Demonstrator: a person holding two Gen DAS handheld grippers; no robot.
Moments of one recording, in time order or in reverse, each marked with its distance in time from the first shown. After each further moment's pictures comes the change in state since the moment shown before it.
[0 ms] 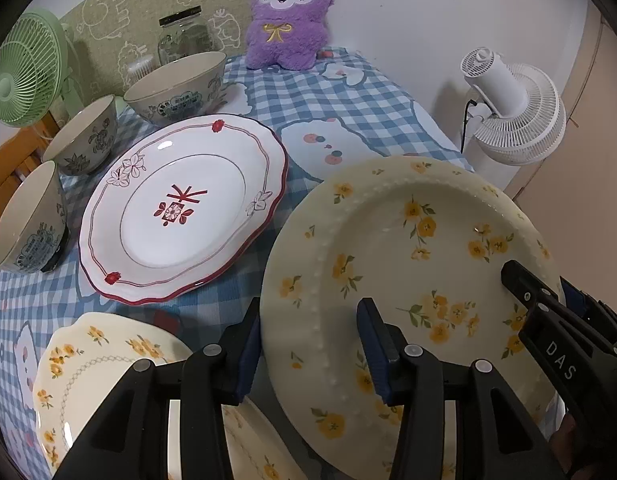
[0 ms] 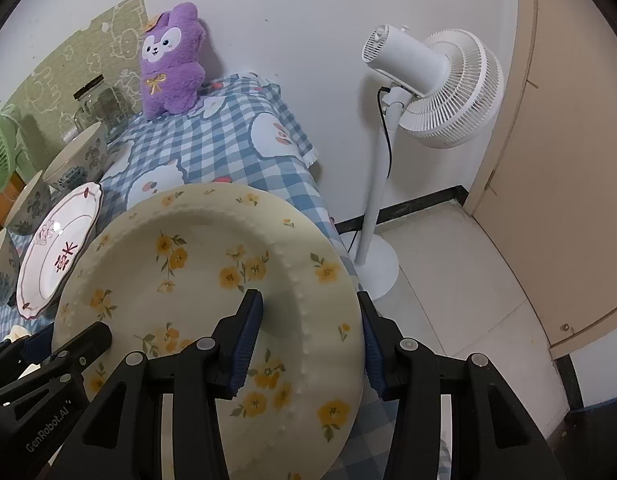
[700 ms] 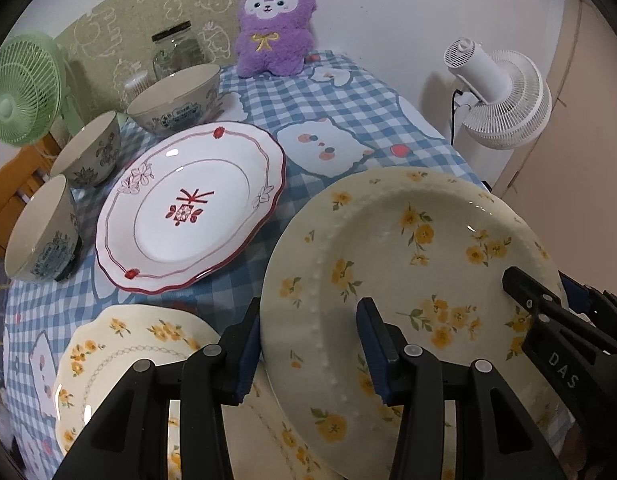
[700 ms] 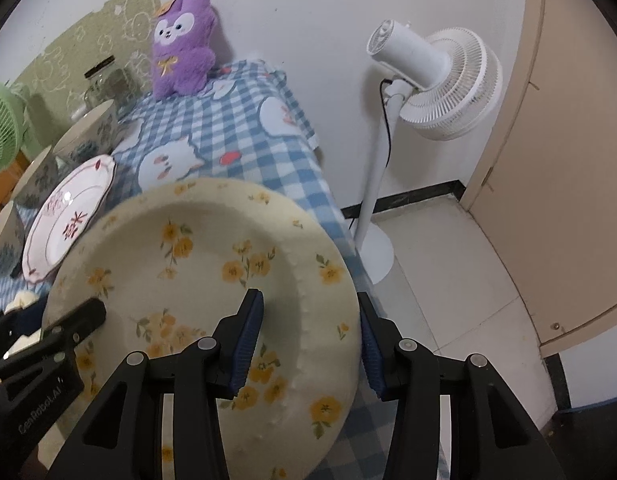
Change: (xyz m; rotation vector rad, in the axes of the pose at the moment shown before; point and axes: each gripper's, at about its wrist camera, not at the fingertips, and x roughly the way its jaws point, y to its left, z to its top) left arm -0.015 -0.002 -0.010 0.076 -0.012 0.016; right arm -0.018 0.001 -0.018 -0.042 0.062 0.012
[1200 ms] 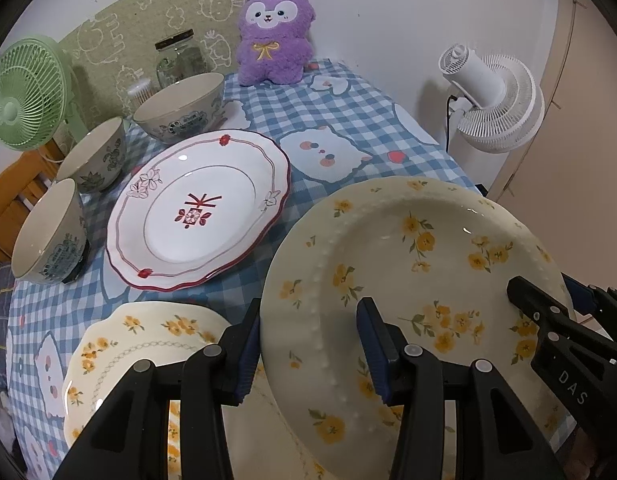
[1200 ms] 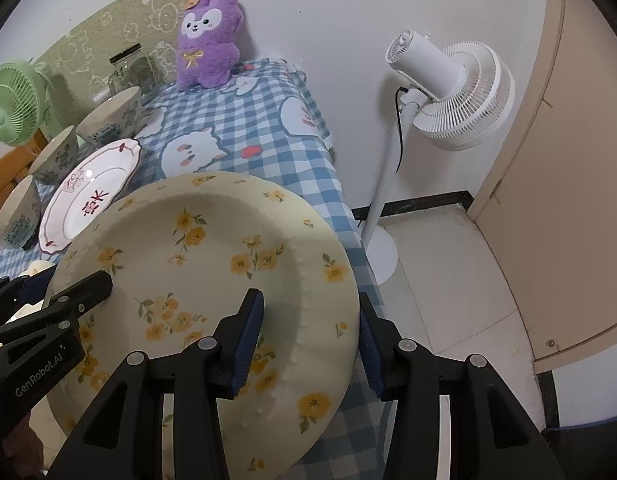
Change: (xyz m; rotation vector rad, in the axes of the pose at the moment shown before) left arm -0.016 0.005 -0.004 0.000 -0.024 -0.012; right arm -0.022 0.008 -0.006 -0.083 -0.019 0.007
